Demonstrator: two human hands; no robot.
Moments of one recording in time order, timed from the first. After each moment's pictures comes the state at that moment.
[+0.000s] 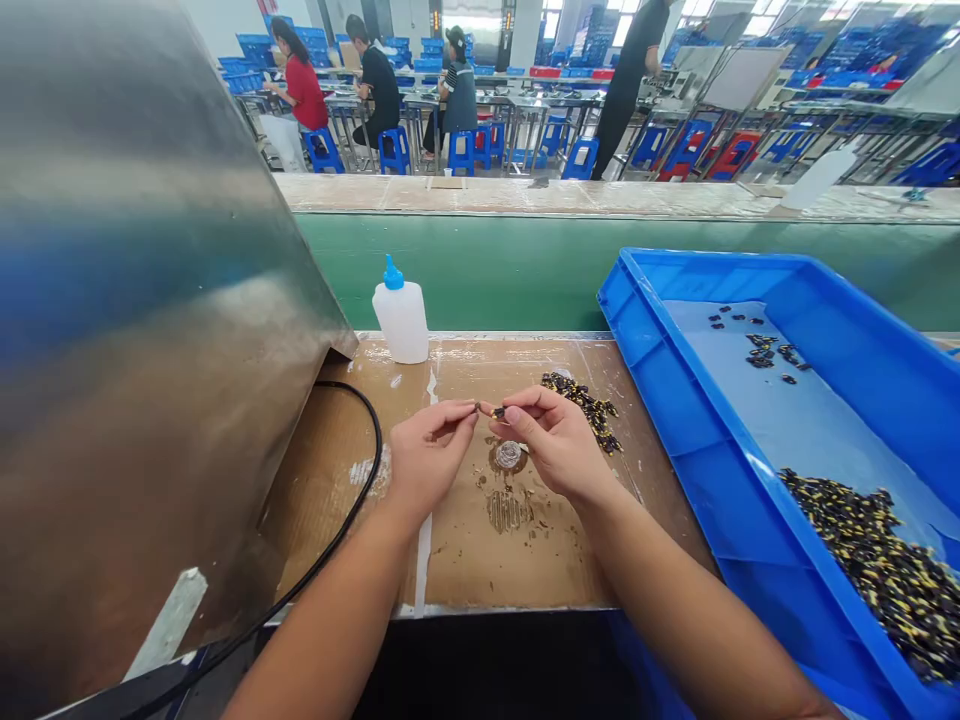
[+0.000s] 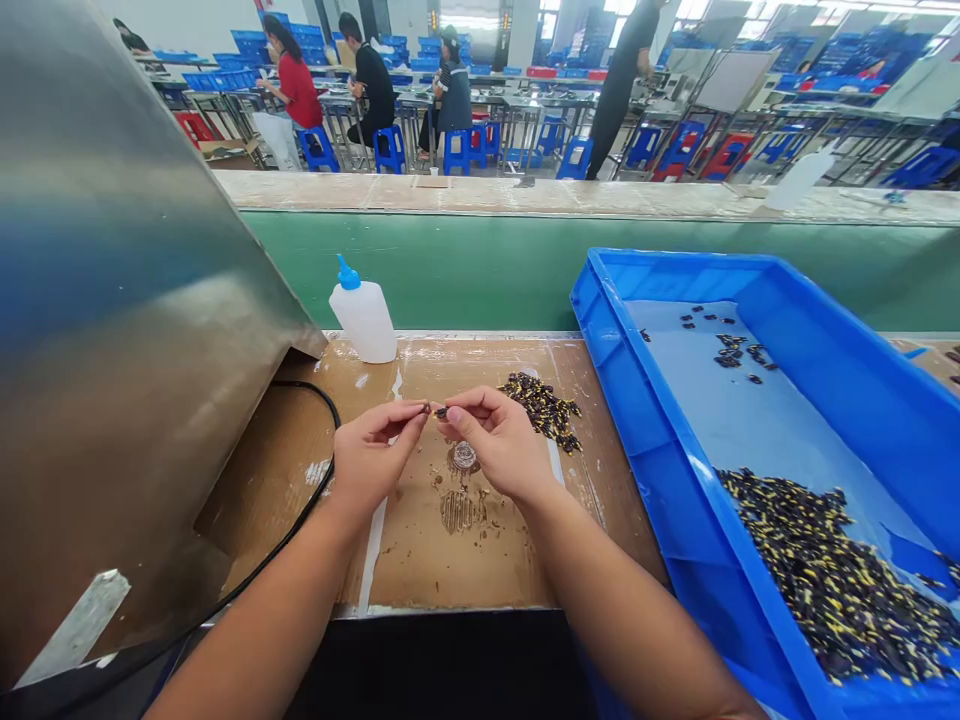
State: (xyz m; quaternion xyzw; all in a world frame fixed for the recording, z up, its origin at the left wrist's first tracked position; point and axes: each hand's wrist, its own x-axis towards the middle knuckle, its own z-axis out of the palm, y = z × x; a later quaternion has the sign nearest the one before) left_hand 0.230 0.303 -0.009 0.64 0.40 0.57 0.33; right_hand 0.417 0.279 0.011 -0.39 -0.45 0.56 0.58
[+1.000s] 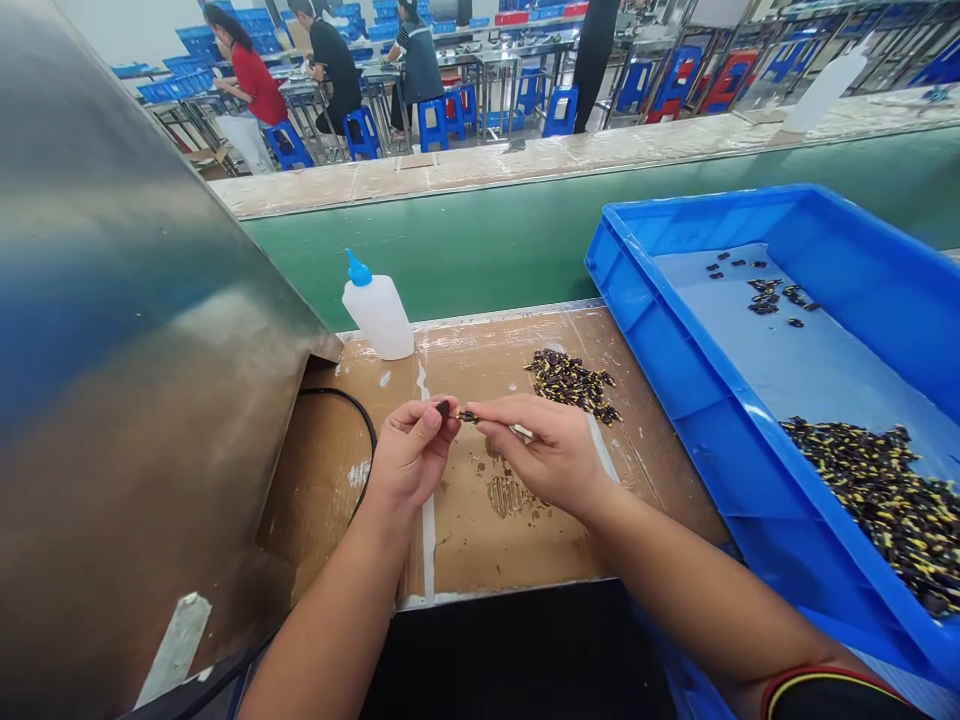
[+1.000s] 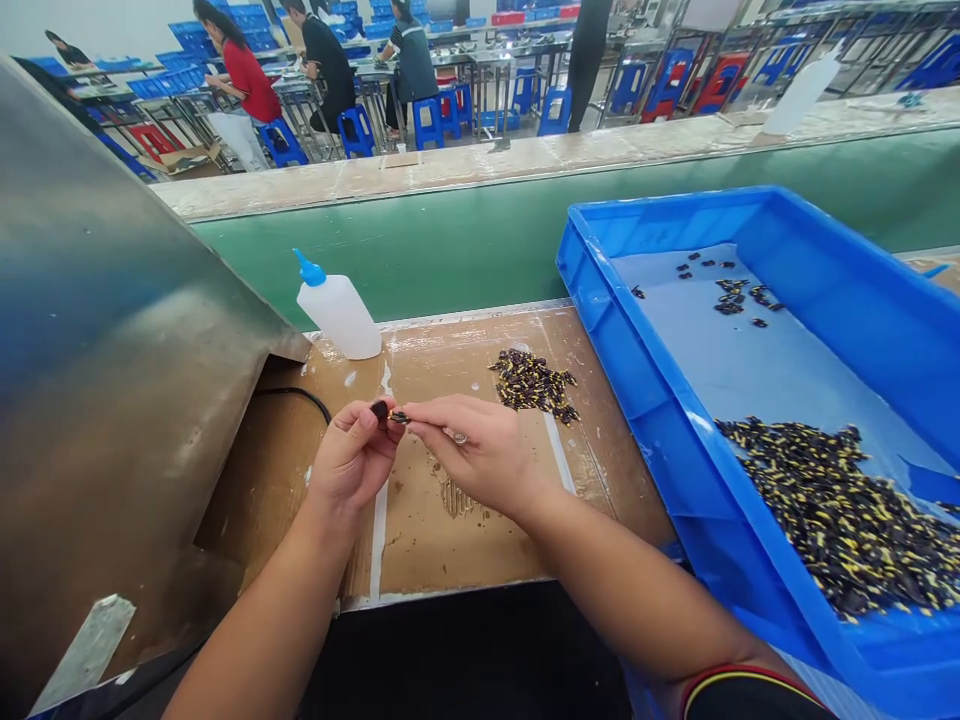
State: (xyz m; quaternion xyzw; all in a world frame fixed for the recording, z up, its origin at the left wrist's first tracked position) left_hand 0.226 0.304 0.010 0.32 0.28 0.55 0.72; right_hand 0.410 0.255 0.033 -0.39 -0.69 0.20 0.58
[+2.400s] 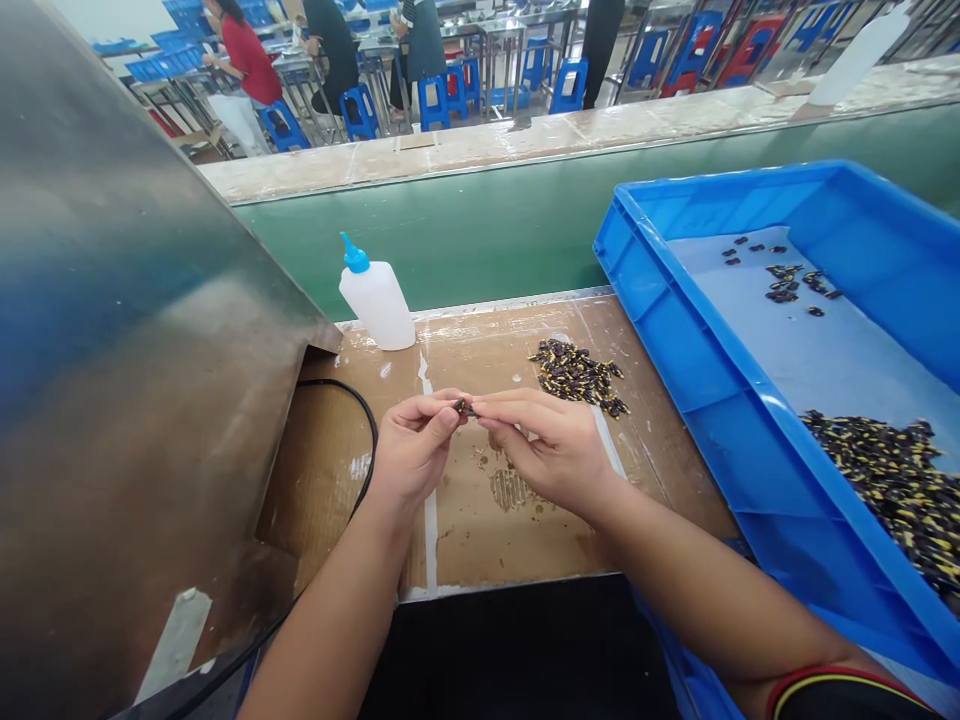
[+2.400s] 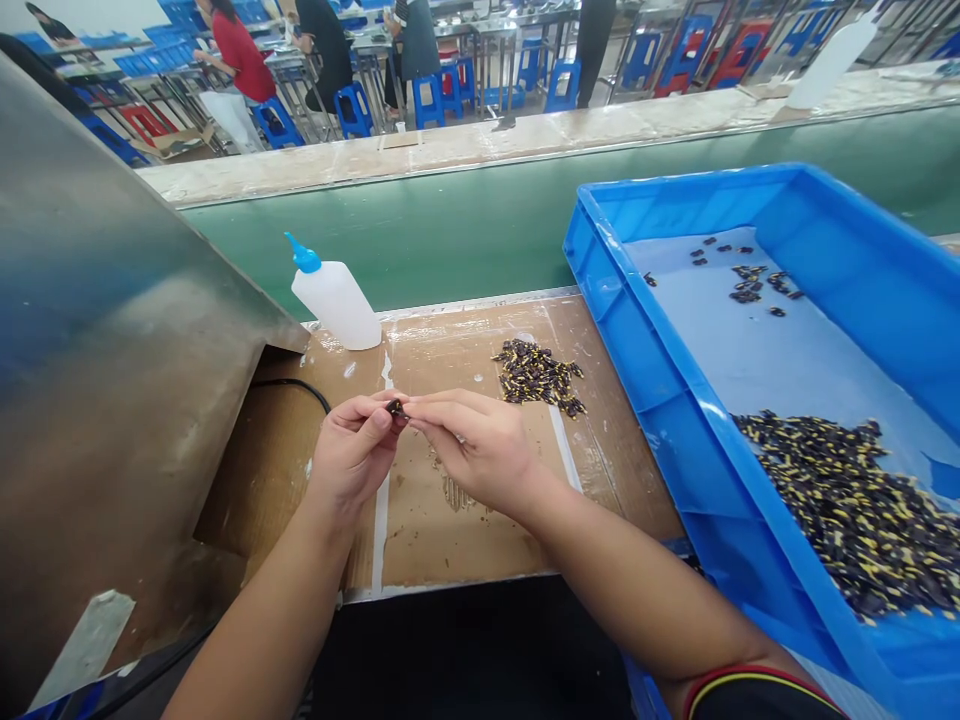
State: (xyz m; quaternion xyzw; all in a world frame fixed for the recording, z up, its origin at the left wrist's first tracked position) left_hand 0.233 0.301 0.014 0.43 0.25 0.54 0.67; right_hand 0.409 0.254 0.033 -0.38 -0.71 0.15 0.58
